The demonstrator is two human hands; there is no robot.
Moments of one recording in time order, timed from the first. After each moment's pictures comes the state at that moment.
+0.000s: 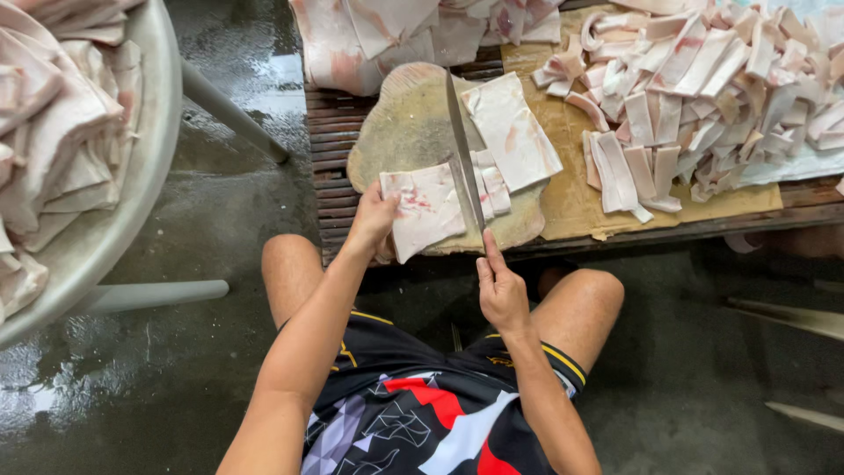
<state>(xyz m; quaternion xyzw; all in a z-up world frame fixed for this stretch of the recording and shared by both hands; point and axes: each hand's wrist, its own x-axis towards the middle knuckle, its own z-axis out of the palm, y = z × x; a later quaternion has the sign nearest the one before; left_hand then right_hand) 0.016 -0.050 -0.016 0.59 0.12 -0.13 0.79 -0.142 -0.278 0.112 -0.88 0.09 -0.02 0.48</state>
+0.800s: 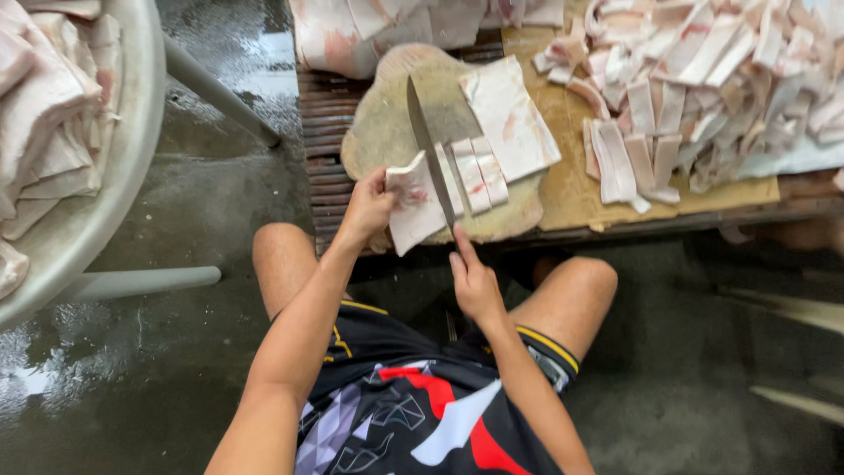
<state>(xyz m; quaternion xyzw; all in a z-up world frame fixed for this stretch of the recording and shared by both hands) 0.005 -0.048 0.028 0.62 0.02 -0.16 0.76 -0.149 -0.259 0.075 -0.87 0.08 0.09 0.48</state>
